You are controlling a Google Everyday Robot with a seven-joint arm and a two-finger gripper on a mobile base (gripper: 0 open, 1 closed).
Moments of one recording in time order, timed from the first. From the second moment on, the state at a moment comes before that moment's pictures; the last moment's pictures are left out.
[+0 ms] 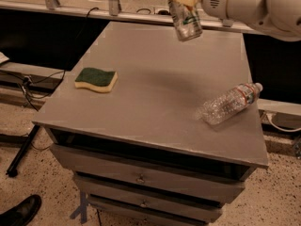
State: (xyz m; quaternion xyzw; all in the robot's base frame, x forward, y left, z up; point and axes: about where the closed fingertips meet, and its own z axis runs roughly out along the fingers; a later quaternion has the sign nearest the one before) arm 0.691 -0.104 1.066 -0.20 0.71 0.27 0.62
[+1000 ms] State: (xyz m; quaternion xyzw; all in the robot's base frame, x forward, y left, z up) arm 0.733 -0.247 1.029 -0.20 0.63 0.32 0.68
